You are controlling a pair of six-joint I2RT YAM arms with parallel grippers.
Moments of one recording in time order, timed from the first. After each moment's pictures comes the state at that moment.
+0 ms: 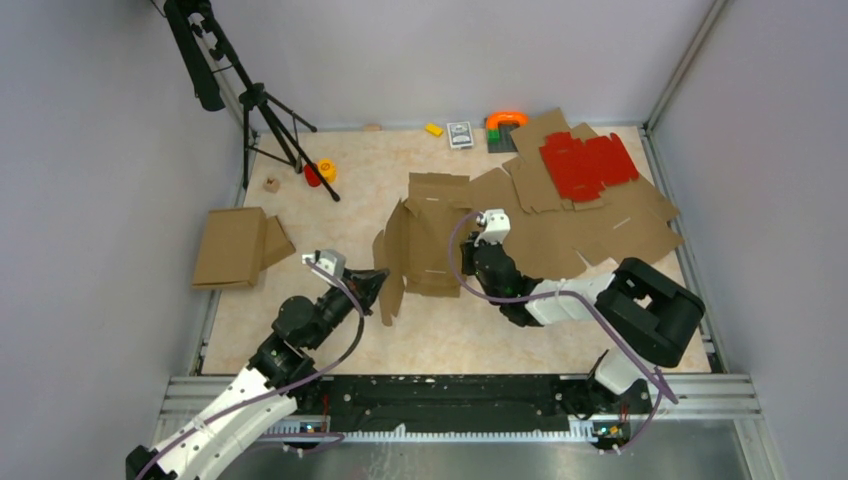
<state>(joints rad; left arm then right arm) -0.67 0.34 0.17 0.20 0.00 -0.31 0.91 1.59 0.58 0.69 0.57 0.42</state>
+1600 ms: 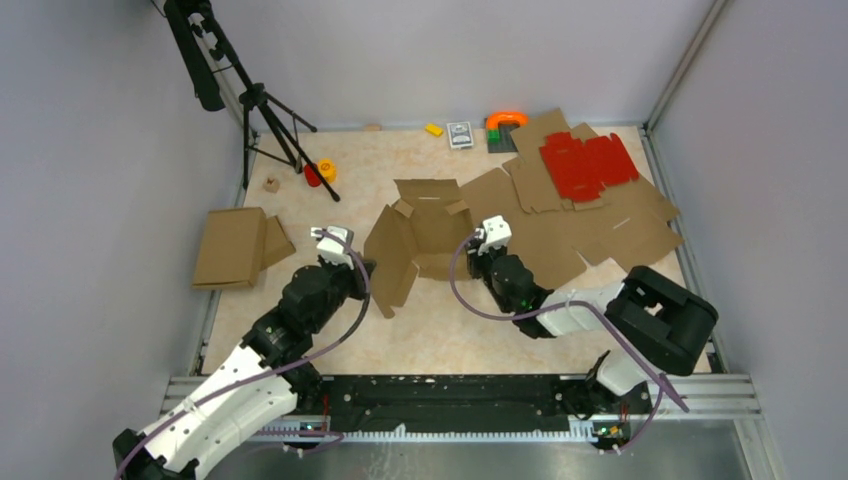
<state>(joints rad) -0.68 0.55 0.45 -0.17 -0.21 -0.29 0.91 1.53 0.46 0.94 0.52 0.07</state>
